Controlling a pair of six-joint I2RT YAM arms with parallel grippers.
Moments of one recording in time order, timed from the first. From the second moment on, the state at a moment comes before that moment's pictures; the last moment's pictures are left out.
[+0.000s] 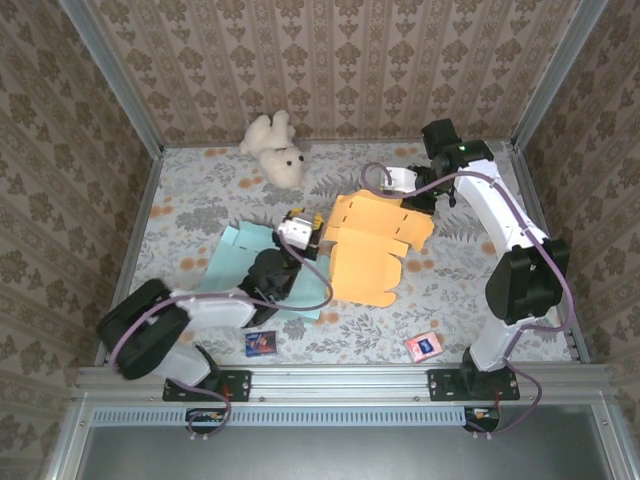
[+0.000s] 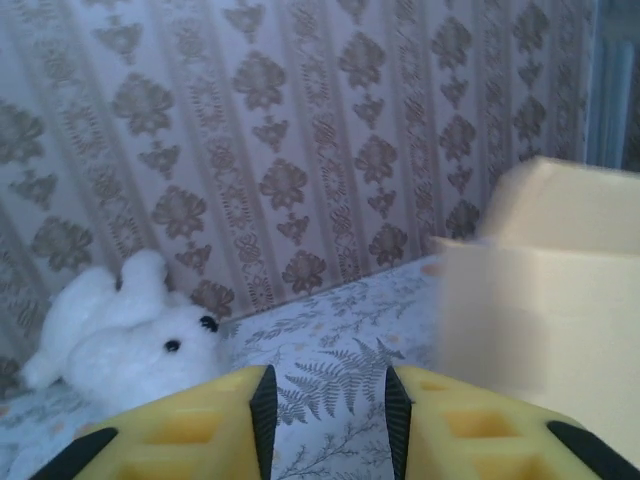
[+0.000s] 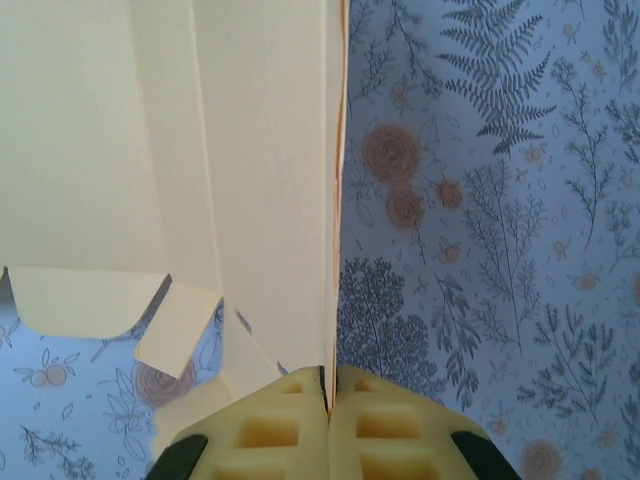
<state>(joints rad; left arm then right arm) -0.91 1.39 0.48 1.04 -0.48 0.14 0.18 1.75 1.70 -1.12 -0.28 -1.21</state>
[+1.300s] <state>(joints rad) -0.85 1.36 0.76 0.28 -0.08 -0.54 0.26 1.62 1.53 -1.11 -0.16 -1.13</state>
